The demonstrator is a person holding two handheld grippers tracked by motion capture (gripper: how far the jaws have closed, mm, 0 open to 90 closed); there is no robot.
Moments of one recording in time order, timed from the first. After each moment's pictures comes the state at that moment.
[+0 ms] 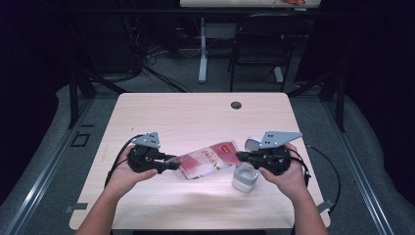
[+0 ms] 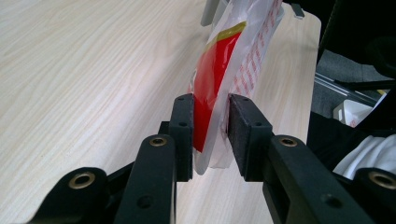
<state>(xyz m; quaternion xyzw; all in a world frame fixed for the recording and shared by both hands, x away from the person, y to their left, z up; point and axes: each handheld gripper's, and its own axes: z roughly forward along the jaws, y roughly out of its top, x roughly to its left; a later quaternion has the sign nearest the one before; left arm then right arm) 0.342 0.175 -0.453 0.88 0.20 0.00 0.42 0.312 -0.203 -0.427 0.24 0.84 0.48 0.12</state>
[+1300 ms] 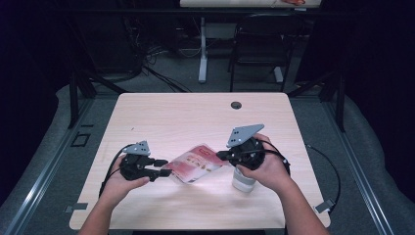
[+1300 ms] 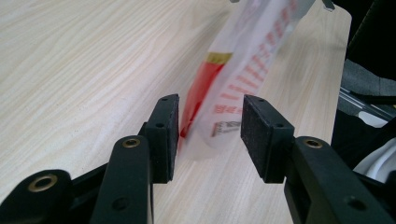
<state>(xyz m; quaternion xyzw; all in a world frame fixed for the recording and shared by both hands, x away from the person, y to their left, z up) 0.339 0.204 -0.490 0.87 0.25 0.01 0.43 0.320 -0.138 -0.404 0.18 0.90 0.38 0.13</state>
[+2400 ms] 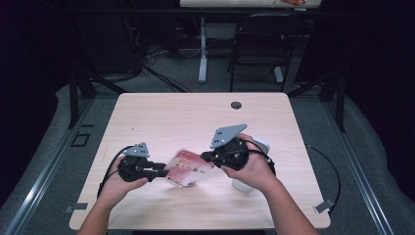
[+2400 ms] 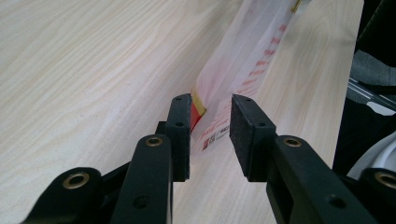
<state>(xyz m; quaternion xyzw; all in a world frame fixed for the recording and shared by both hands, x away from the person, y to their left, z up) 0.336 0.209 -0.492 0.88 0.25 0.01 0.41 0.320 -0.102 -0.403 0.15 0.90 0.40 0.12</state>
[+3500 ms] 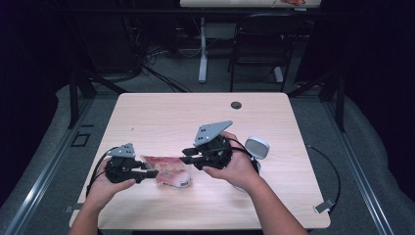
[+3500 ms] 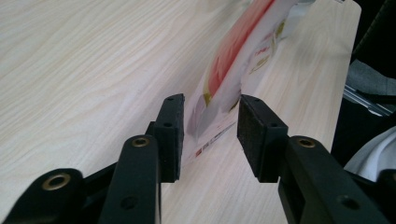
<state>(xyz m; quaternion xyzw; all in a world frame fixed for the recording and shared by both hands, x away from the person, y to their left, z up) 0.333 0.243 -0.492 0.86 0.27 0.01 0.42 0.319 -0.065 -0.393 0.13 0.88 0.46 0.08</state>
